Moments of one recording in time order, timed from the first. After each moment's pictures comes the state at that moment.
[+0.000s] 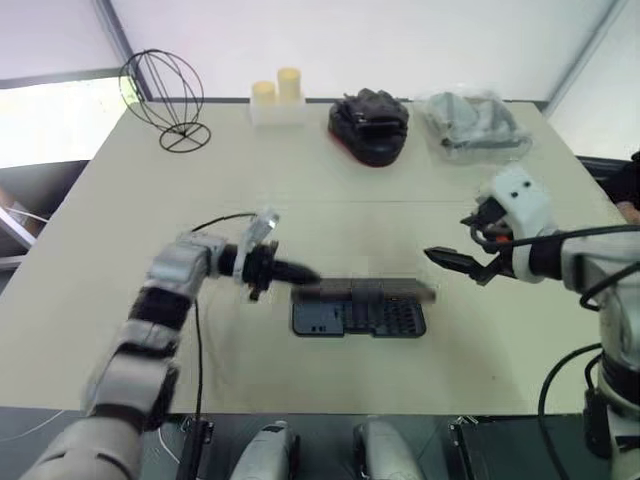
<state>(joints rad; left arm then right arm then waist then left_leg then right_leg) -0.68 0.56 -0.26 0.29 -0.46 0.73 -1.60 -0.50 -0.78 -0.17 -0.69 0.13 1.56 0.88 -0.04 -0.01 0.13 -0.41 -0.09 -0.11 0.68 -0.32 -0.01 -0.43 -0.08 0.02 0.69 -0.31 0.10</state>
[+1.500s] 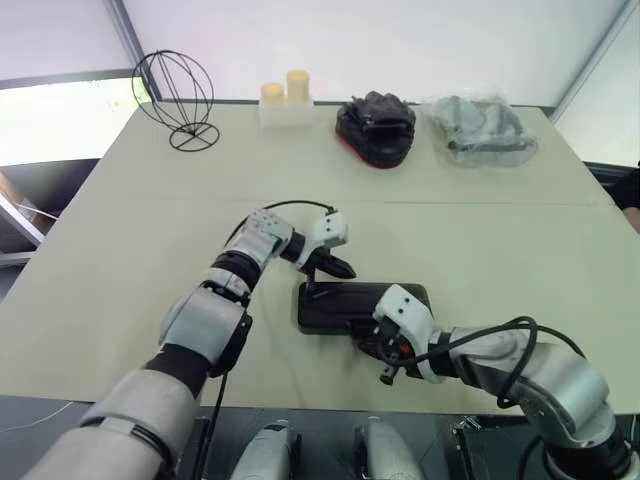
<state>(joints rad) -1.17 0.12 -0.26 1.29 0.11 -0.14 -1.35 -0.22 -0.60 0.18 -0.77 0.52 1.39 0.49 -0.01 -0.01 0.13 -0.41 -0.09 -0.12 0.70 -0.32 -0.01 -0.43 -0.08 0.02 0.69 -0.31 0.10</state>
